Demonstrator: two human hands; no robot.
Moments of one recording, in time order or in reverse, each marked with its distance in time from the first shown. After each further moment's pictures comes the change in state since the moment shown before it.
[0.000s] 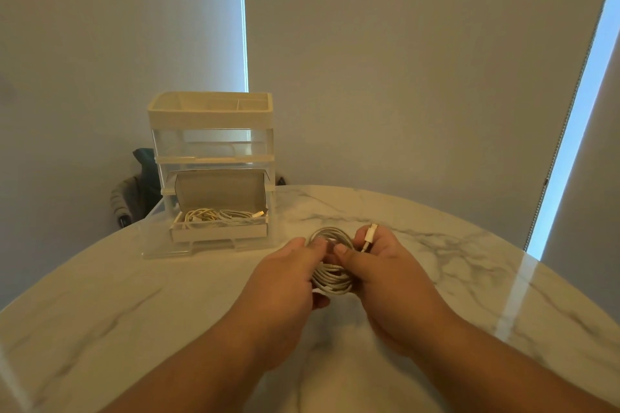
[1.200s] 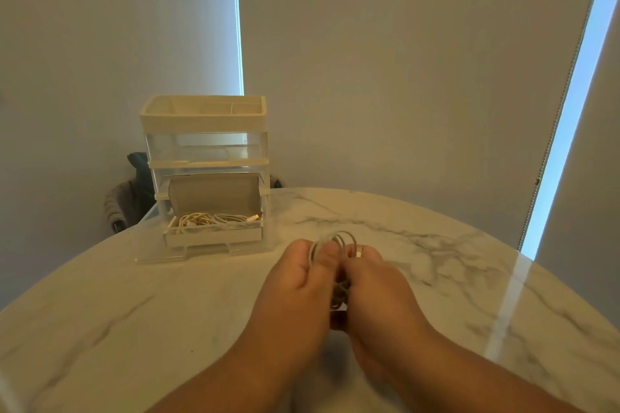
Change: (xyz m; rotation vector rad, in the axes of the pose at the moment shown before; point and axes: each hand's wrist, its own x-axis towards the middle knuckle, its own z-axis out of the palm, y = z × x) left_hand -0.019 -0.003 0.015 0.167 0.029 0.278; right_hand -0.005 0.018 0.013 0.019 0.094 0.128
